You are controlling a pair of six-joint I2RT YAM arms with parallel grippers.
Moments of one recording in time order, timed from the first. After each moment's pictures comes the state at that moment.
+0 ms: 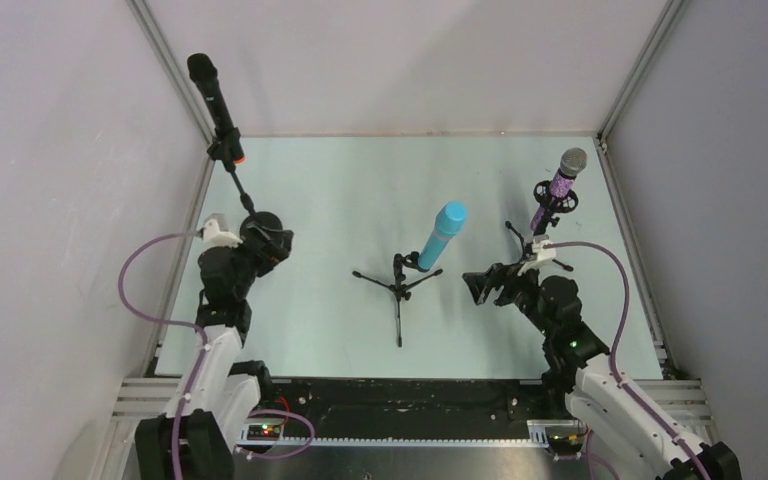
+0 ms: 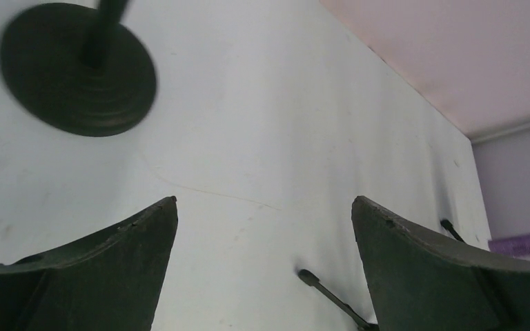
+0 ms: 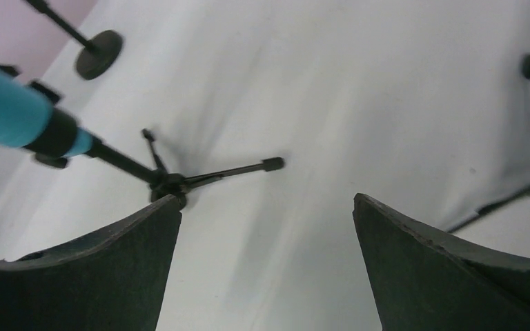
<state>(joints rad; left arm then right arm) 0.09 0.83 0.33 0.23 0.22 -0.63 0.46 0.56 0.19 0.22 -0.10 0.39</state>
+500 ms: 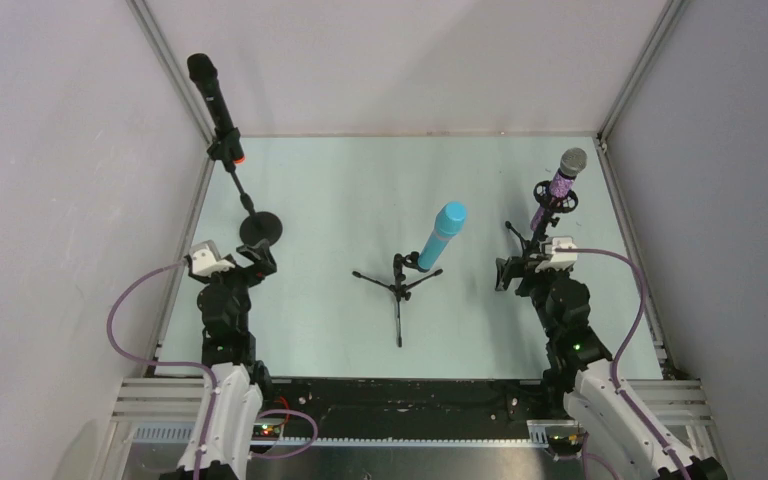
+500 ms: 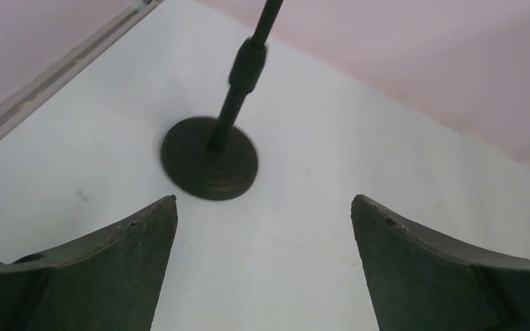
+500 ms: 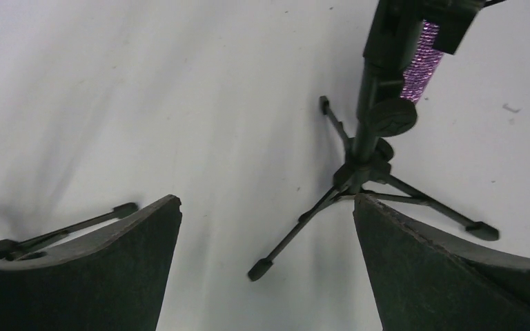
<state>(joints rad) 0.16 0.50 0.13 0.35 -0.01 -0.40 0.31 0.53 0.19 0.16 0.15 0.18</state>
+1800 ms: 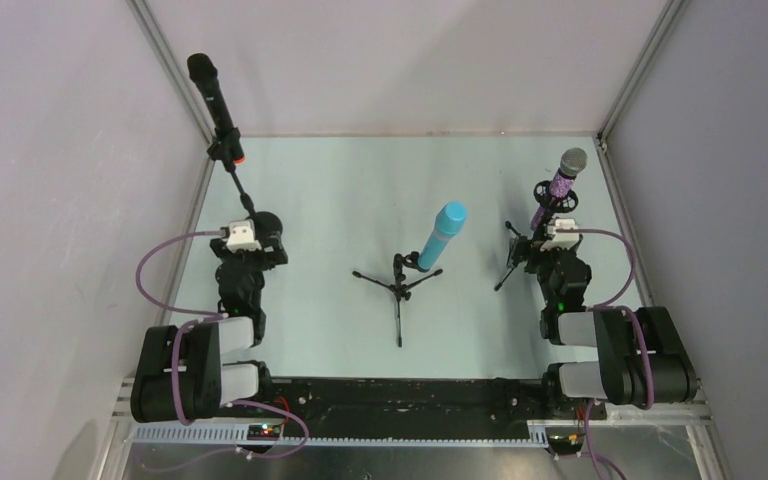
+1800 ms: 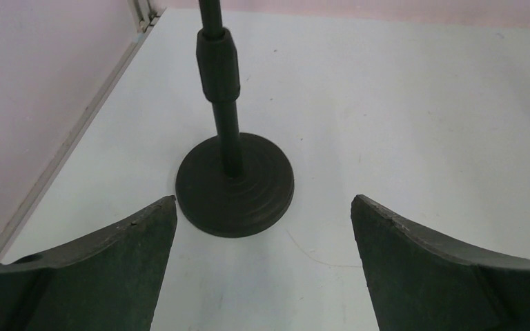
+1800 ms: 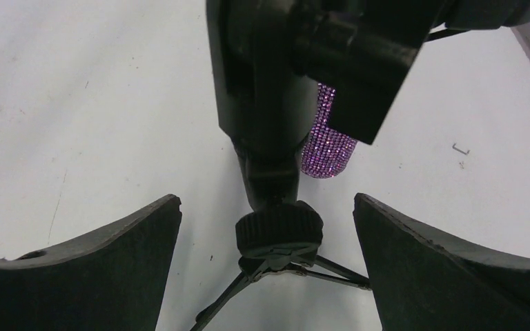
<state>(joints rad) 0.07 1.25 0.13 1.06 -0.06 -0.01 0.04 1.34 0.15 1.08 -0.02 0.03</state>
